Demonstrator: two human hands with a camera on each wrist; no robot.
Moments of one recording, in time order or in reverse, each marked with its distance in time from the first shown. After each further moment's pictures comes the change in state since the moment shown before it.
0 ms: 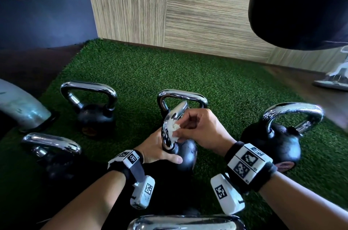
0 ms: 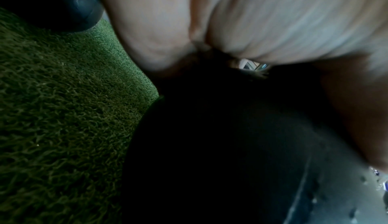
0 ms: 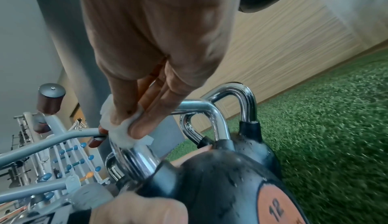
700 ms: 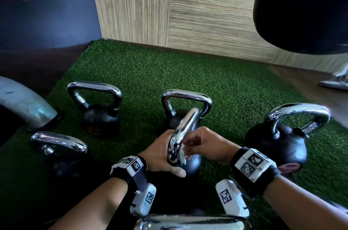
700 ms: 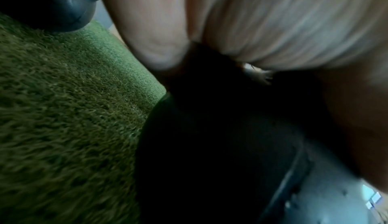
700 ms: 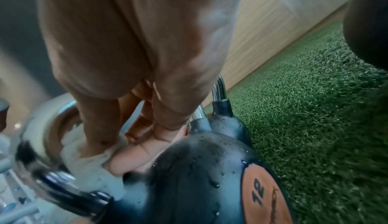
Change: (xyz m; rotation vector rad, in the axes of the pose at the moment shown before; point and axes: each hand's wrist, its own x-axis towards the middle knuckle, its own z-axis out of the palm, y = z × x) left_hand -0.022 0.002 0.006 0.269 0.035 0.016; right_hand -0.011 0.023 -0.005 -0.125 -0.380 0.099
